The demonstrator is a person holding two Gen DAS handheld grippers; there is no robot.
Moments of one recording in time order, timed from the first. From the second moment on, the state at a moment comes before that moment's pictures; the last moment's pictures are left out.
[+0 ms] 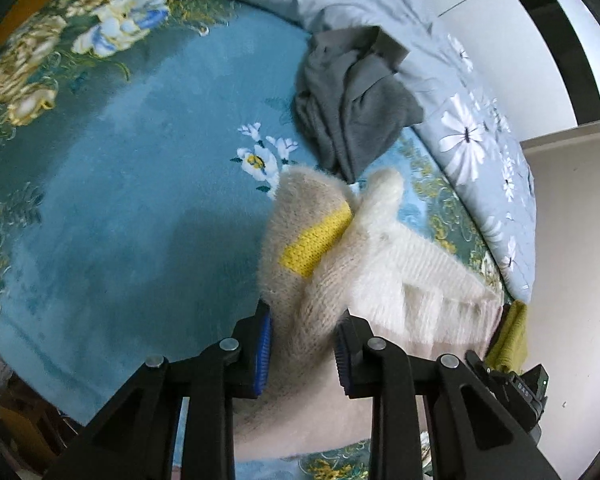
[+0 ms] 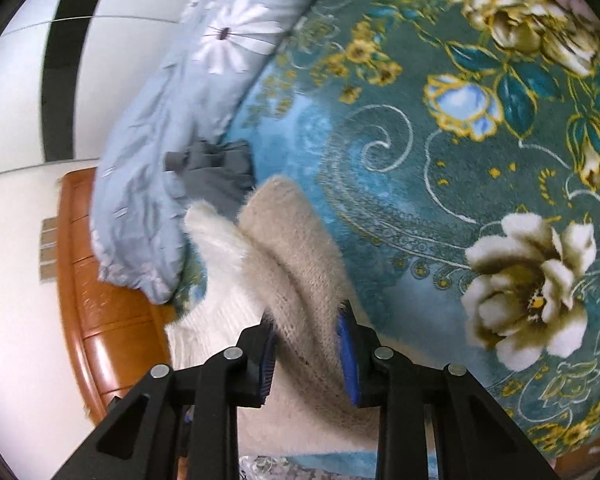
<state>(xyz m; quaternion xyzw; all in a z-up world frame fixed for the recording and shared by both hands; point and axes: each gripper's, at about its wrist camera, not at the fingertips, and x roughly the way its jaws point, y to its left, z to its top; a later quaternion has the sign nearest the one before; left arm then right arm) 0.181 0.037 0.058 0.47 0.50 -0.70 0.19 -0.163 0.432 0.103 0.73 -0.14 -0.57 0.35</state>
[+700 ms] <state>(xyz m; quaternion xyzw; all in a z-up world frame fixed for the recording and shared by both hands) 0.166 0.098 0.174 0.40 0.45 -0.80 0.05 -0.173 0.515 0.246 0.61 -0.20 -0.67 0.38</state>
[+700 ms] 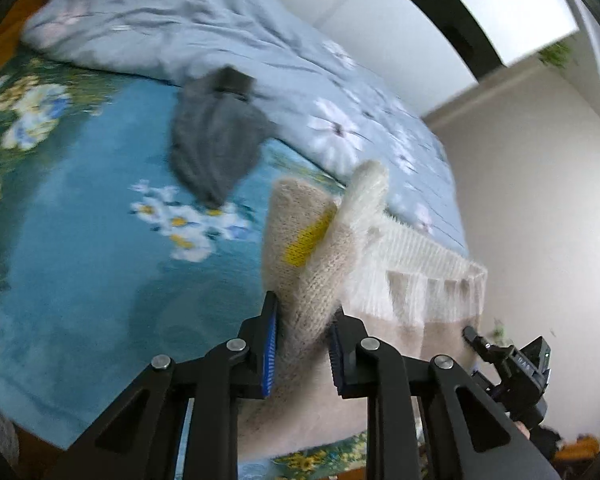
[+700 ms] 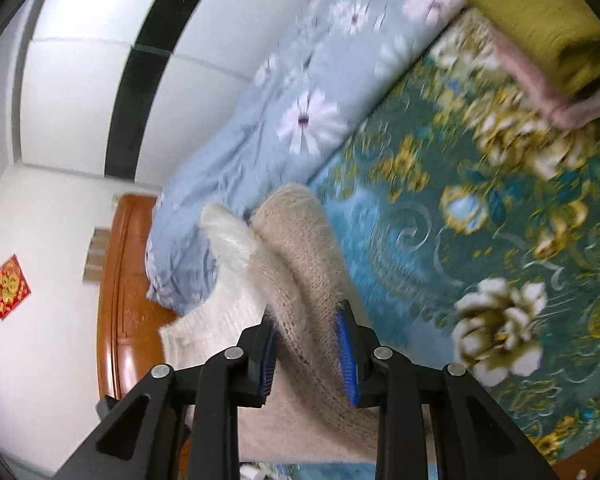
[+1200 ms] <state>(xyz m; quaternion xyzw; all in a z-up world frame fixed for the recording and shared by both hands) 0.099 0.221 0.193 0.41 0.45 -0.79 -0.07 -0.218 0.669 0.310 0.55 -0.26 -0.73 0.31</state>
